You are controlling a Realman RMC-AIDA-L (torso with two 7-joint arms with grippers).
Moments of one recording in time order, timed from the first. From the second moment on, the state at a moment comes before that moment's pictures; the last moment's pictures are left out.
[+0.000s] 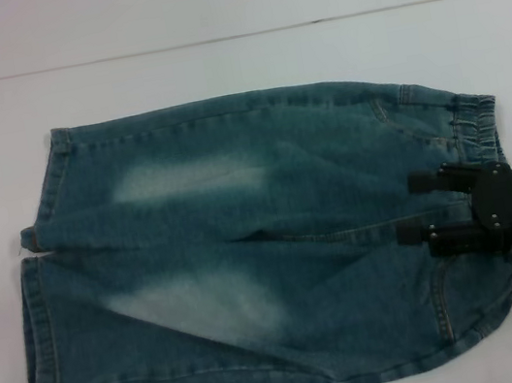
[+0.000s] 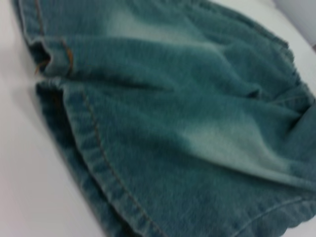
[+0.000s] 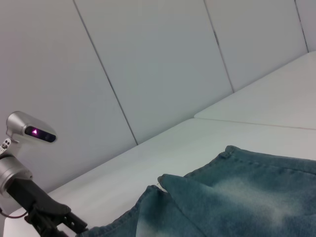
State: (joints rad) left arm -0.34 -2.10 0.33 0.92 2.57 1.79 -1.79; right arm 0.37 2.04 -0.80 -0.58 -1.81 -1.61 1.35
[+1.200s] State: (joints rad) left arm -0.37 -2.12 0.35 0.95 2.48 1.83 -1.76; right arm 0.30 2.02 -0.62 -0.57 -1.80 -1.74 1.35
